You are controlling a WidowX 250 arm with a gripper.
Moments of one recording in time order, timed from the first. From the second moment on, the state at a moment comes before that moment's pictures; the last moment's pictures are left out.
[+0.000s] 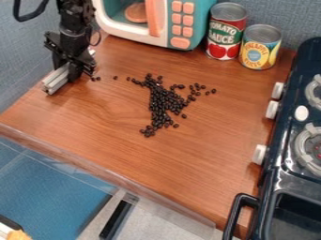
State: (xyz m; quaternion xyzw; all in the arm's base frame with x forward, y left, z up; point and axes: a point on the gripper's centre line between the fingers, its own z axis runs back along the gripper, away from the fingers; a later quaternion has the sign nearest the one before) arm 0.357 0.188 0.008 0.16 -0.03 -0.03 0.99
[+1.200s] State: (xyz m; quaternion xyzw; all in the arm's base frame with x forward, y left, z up) arm 0.352 0.058 0.006 0.12 -0.06 -0.12 0.98
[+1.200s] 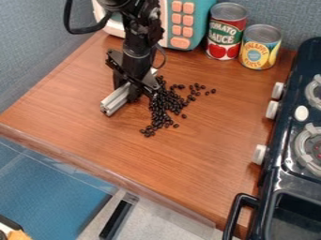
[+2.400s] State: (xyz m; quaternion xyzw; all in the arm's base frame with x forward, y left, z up) arm 0.349 0.077 0.055 0.06 -0.08 0.00 1.00
